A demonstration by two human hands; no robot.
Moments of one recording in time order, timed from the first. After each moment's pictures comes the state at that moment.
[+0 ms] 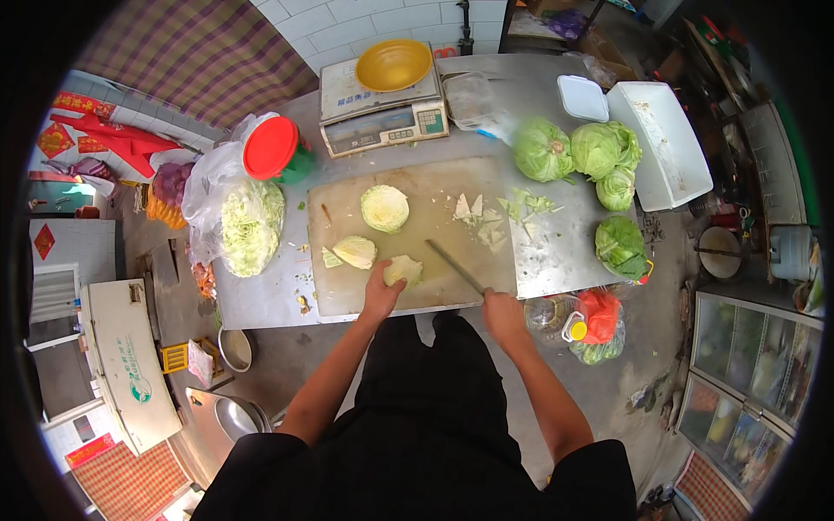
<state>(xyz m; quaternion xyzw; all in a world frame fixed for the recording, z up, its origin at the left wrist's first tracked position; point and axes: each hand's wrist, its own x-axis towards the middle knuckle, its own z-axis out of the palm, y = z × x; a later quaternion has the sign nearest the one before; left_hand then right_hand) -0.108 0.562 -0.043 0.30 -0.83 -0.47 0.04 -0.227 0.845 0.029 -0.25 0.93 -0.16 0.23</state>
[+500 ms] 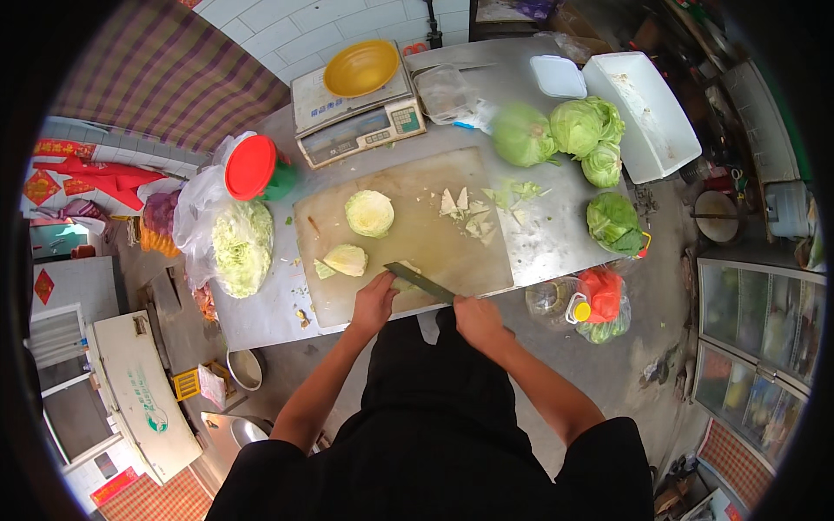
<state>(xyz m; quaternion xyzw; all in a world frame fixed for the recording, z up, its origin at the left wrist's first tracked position) -0.109 0.555 0.013 0.05 -0.92 -0.37 0.06 -0.202 0.810 0.070 -0.31 0.90 -0.15 0.28</state>
